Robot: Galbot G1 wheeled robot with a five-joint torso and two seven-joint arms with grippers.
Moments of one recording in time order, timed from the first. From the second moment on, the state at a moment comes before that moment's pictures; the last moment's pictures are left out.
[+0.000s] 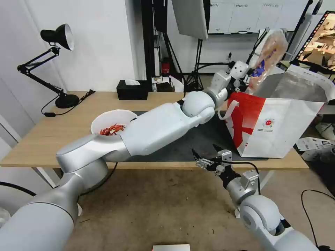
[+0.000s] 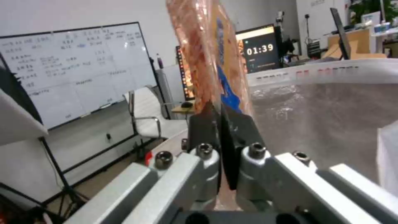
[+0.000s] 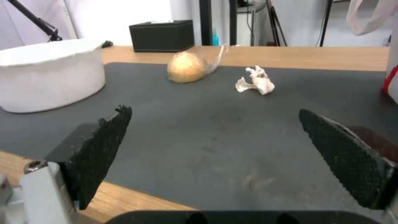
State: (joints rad) left arm -0.14 -1.50 0.70 -1.26 -0.83 0.05 -0.15; right arm -1.32 1.01 0.30 2.07 0.54 -0.14 0.07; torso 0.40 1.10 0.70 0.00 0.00
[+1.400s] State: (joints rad) left arm 1.00 -0.92 -0.06 -2.05 -0.47 0.06 -0.19; right arm -1.67 1.04 0.60 2.26 0.44 0.16 0.12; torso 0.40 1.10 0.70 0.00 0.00
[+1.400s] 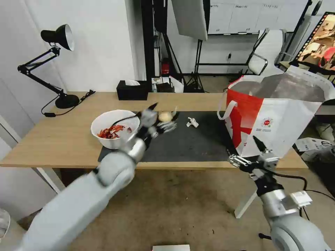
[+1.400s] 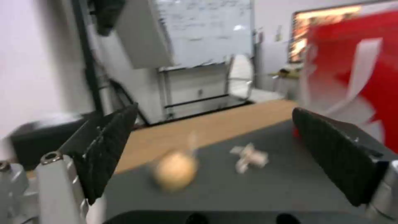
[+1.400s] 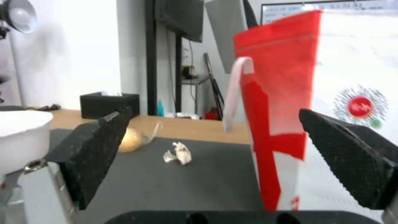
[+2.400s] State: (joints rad) left arm 1.53 -1.14 -0.40 -2.09 -0.18 -0.04 -0.23; right arm -1.70 1.11 0.52 2.11 0.42 0.19 0.07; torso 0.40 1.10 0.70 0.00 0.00
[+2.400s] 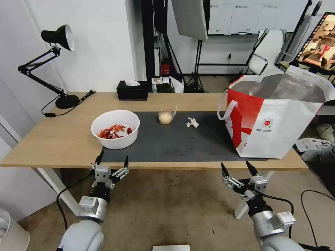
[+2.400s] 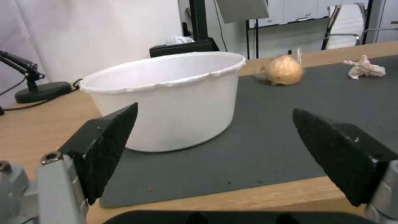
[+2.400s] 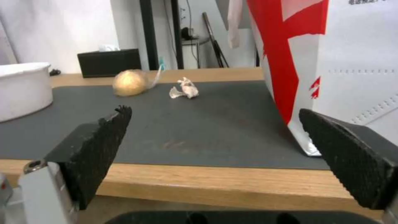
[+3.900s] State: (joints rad) left arm 1.57 -1.19 -0.46 -2.06 -0.21 -0.02 -0.23; right arm -0.40 1.17 -0.23 1.26 0.78 -0.34 0.44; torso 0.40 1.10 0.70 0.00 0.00
